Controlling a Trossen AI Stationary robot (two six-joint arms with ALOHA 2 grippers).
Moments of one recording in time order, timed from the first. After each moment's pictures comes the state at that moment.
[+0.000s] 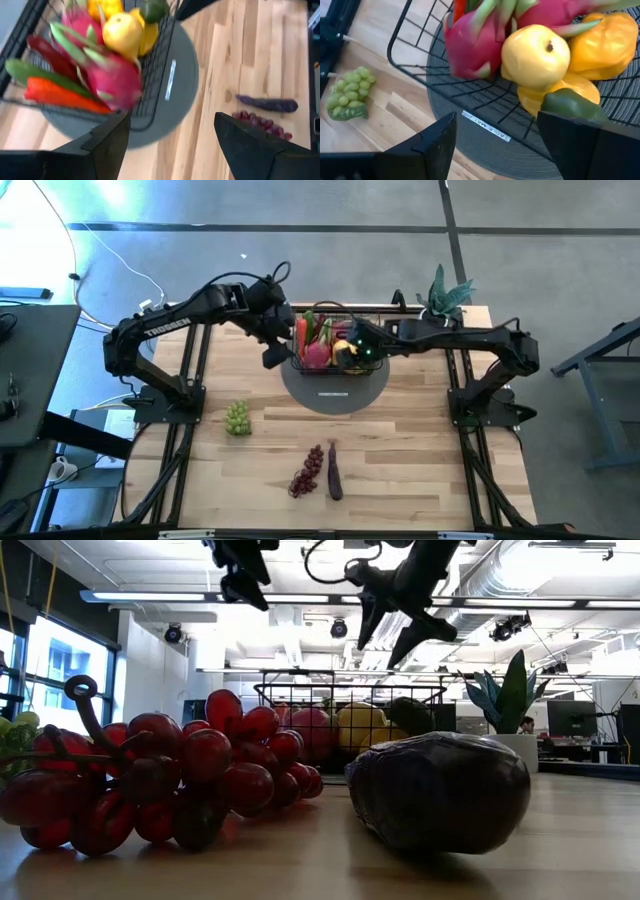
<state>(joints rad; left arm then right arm) 0.49 1.47 1.55 -1.06 0.25 0.03 -0.19 1.58 1.36 -0.79 0.12 0.92</state>
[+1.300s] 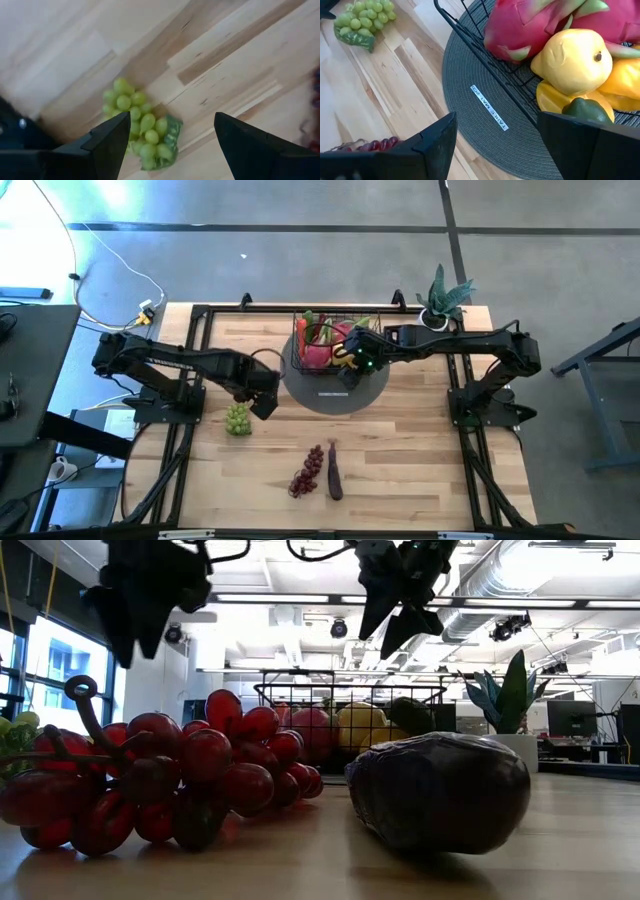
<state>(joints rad) 0.03 1.40 1.13 -1.24 -0.04 -1.01 -0.13 1.57 1.36 -0.78 0.05 0.56</state>
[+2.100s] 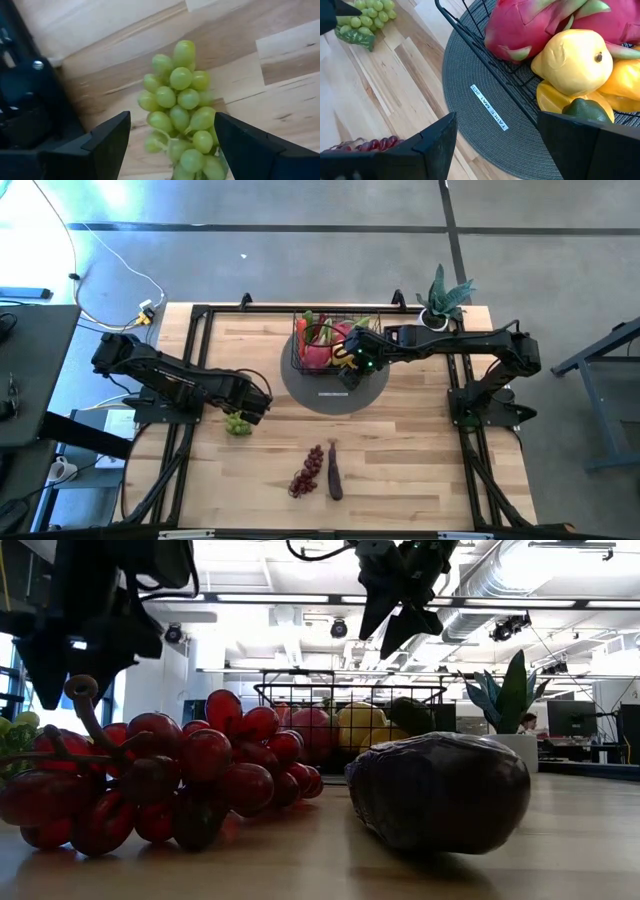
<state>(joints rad) -0.08 1.40 0.88 -1.20 -0.09 -1.40 -0.13 1.57 1.36 -0.78 0.05 0.55</state>
